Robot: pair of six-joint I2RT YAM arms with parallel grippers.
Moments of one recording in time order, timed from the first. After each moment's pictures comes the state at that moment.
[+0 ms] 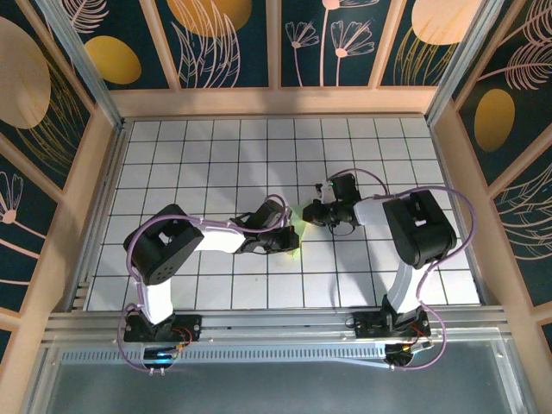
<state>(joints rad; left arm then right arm) -0.86 1.88 0.87 0.15 0.33 -0.93 0.37 1.82 0.80 0.08 -0.60 0.52</state>
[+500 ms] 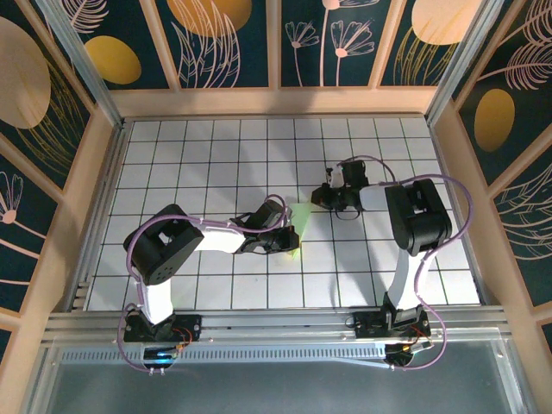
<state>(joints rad) -0.86 1.88 0.87 0.15 0.33 -0.93 0.26 1.93 0.96 0.06 -0.60 0.47</state>
